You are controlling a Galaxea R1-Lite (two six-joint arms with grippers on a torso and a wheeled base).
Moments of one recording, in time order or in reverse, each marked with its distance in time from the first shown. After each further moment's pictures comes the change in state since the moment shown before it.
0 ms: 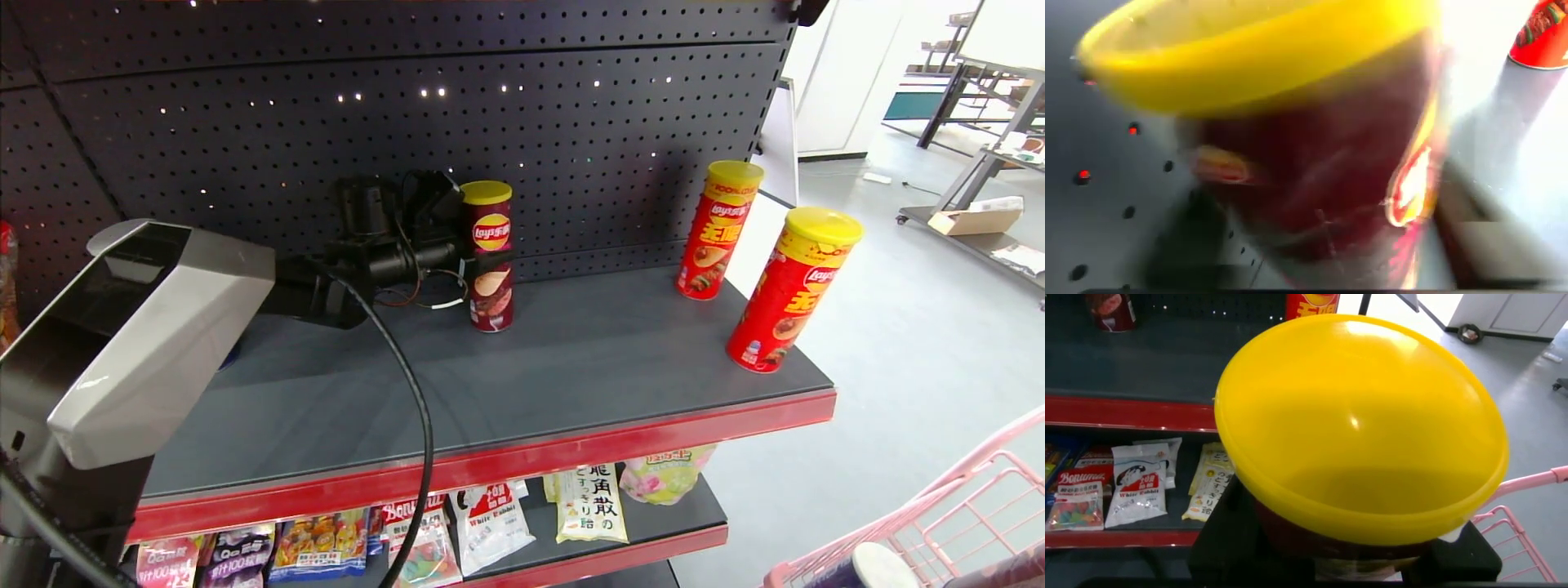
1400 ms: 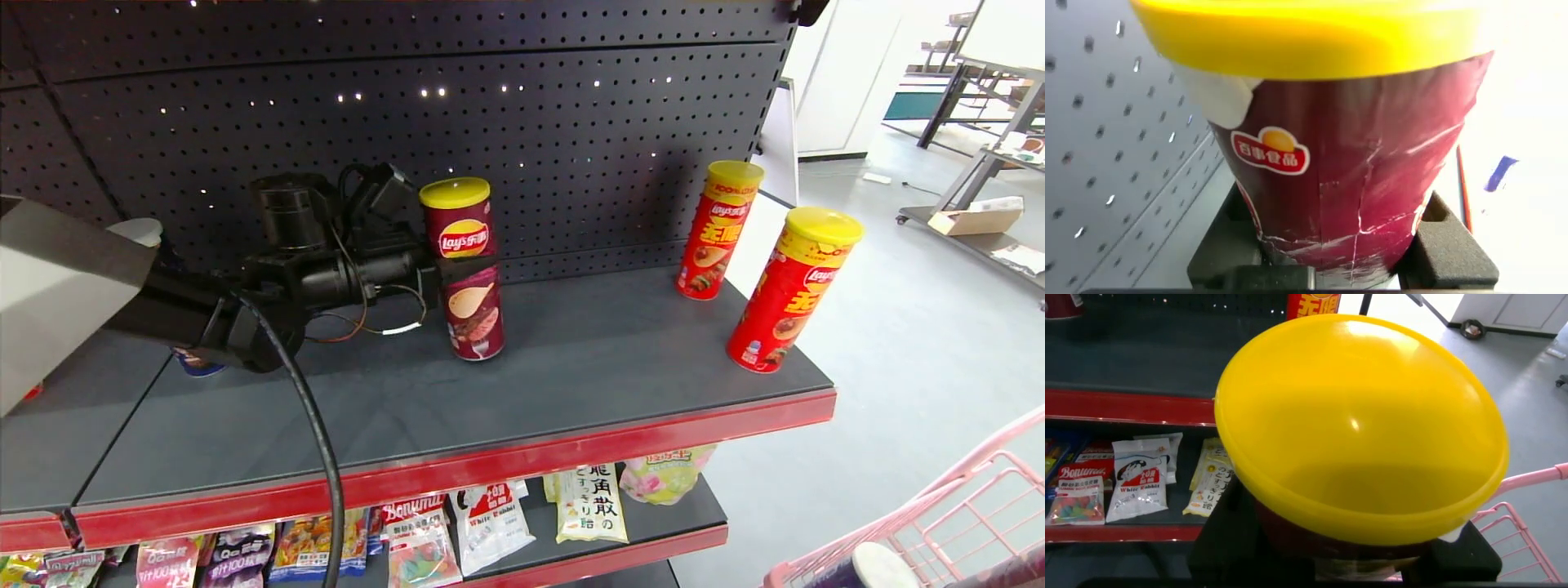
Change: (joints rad) left arm 0.003 -0.315 0.520 -0.258 -0.122 -0.214; right arm 0.001 0.003 0.012 0.000 0.000 0.000
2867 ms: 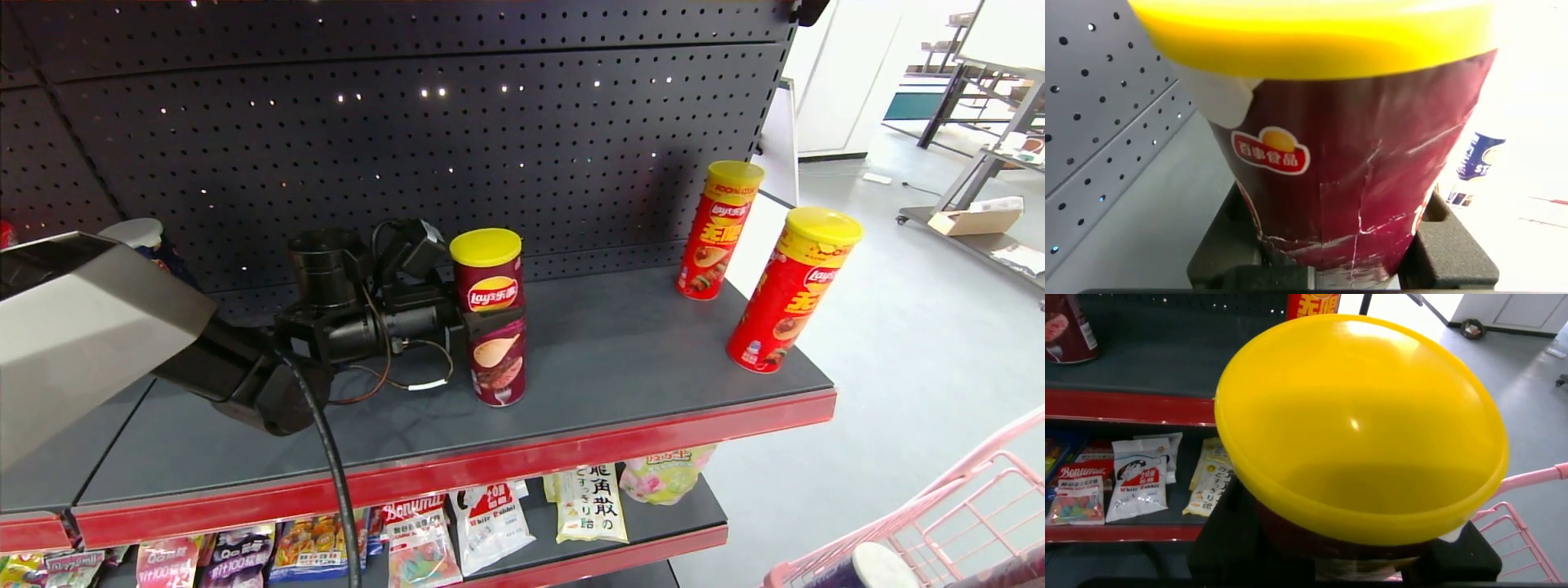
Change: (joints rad) left arm -0.086 0.033 0.191 -0.190 0.034 0.029; right arm 0.000 0.002 0.000 0.000 -0.001 0.000
